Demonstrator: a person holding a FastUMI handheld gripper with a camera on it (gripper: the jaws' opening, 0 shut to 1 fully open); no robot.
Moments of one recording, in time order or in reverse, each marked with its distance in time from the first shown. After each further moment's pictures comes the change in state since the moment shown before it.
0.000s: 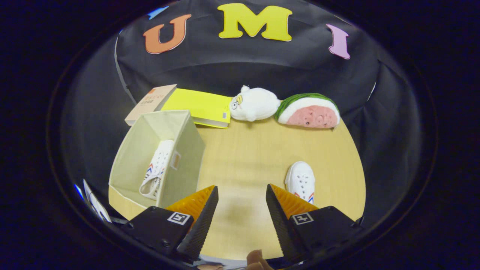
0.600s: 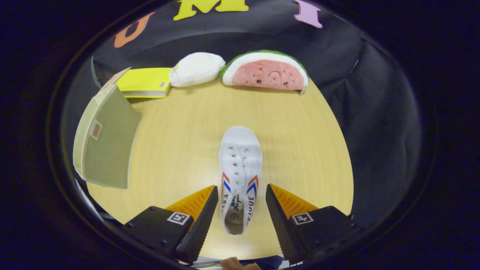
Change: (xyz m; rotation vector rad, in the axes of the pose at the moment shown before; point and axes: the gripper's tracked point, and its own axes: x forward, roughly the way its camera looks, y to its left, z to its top) arm 0.075 -0.143 -0.079 0.081 0.221 -0.077
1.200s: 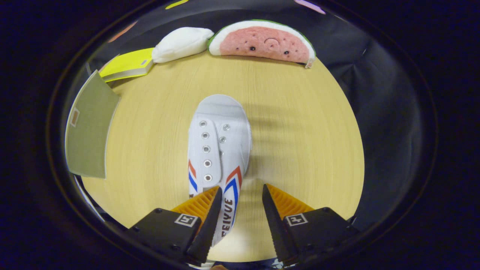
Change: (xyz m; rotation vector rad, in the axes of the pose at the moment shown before) arm 0.055 -0.016 -0.013 -0.065 0.117 0.016
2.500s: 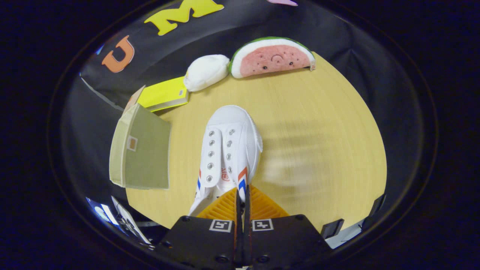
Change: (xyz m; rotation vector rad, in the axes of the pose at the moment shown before) arm -0.116 0.062 -0.007 0.186 -0.086 0.339
